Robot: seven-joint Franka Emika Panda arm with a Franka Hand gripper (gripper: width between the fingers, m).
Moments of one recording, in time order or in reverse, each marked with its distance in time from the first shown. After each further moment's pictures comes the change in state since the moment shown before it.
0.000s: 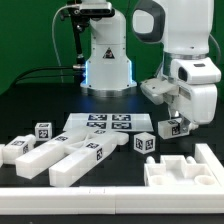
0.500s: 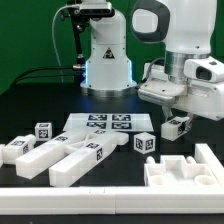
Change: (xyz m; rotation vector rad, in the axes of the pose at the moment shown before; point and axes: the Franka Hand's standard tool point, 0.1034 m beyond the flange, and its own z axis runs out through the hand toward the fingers) arm 0.000 -0.004 0.000 0.004 -0.034 -0.502
